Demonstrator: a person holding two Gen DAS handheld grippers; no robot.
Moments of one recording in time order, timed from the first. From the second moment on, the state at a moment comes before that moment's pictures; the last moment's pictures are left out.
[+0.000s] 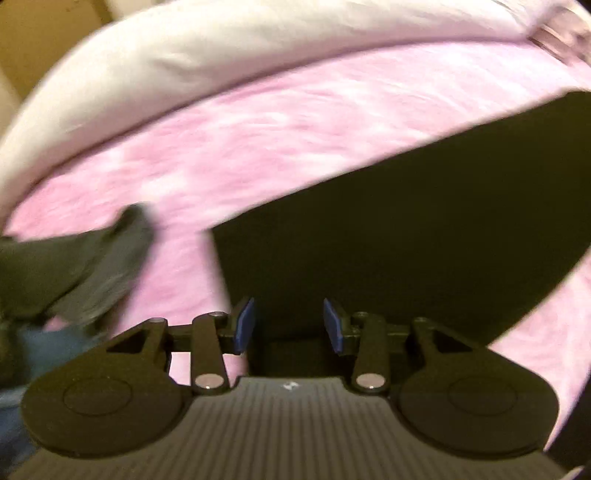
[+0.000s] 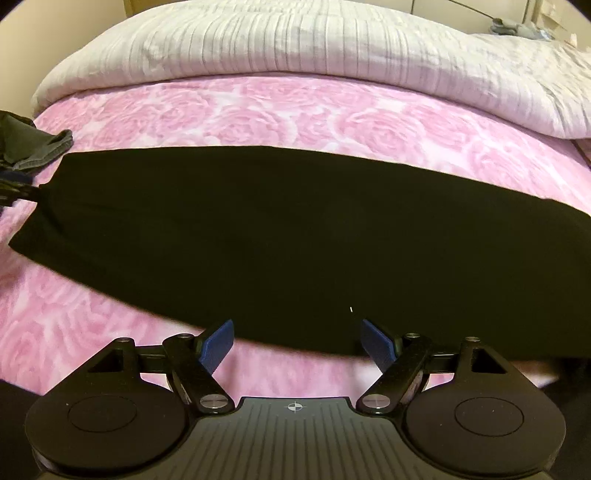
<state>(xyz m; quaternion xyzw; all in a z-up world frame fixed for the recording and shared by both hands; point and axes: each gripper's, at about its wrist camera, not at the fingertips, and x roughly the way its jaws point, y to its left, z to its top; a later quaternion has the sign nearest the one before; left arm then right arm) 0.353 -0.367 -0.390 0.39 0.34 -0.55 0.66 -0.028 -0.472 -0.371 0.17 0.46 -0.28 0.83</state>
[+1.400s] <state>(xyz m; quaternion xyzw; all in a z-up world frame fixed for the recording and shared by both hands) 0.000 -0.191 -0.185 0.30 0.46 -0.42 0.72 -0.477 -0.542 -0.151 0.22 0.50 -0.38 0.74</state>
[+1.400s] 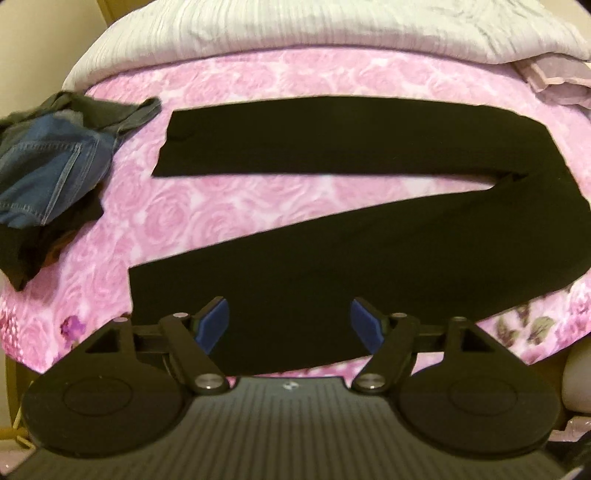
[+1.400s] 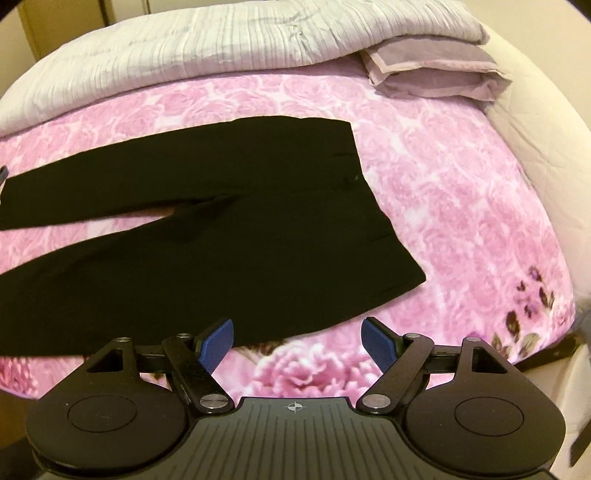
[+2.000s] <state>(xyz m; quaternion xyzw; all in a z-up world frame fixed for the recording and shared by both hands) 0.000 -0.195 -0.158 0.30 0.42 -0.44 0.74 -0.454 -0.522 -0.150 0.21 0.52 -0.35 0.75</state>
